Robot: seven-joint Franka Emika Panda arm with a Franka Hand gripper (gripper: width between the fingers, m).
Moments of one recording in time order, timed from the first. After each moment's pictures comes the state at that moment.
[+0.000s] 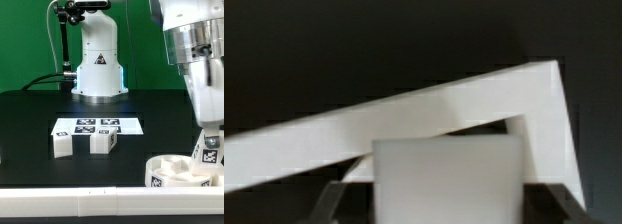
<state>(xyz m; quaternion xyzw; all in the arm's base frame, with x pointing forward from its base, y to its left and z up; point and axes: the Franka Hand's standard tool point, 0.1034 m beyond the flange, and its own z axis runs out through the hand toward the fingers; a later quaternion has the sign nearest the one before) 0.628 0.123 0.075 -0.57 0.81 0.02 0.13</state>
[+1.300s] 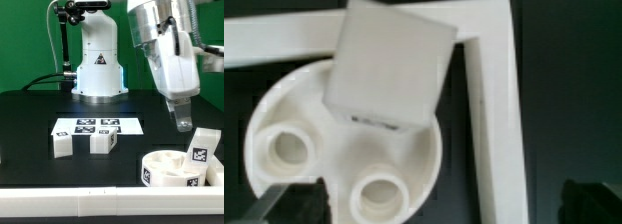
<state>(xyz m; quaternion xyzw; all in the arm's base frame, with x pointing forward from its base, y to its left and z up) 0.627 0.073 0.102 -0.65 0.75 0.00 0.15</state>
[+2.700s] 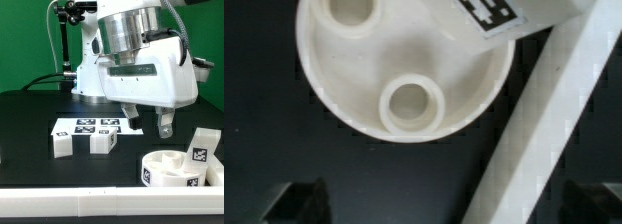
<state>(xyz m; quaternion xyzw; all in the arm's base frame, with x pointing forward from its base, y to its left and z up) 0.612 0.033 0.088 -0.82 0.56 0.00 0.11</state>
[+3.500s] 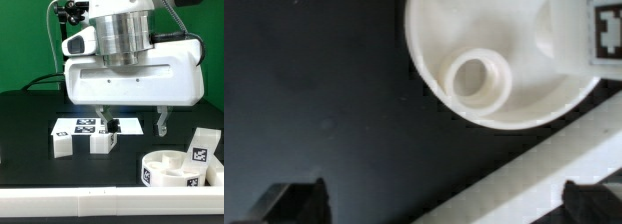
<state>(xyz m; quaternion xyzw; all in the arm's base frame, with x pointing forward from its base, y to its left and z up) 0.608 0.012 0.085 -0.96 0.27 -0.01 0.07</state>
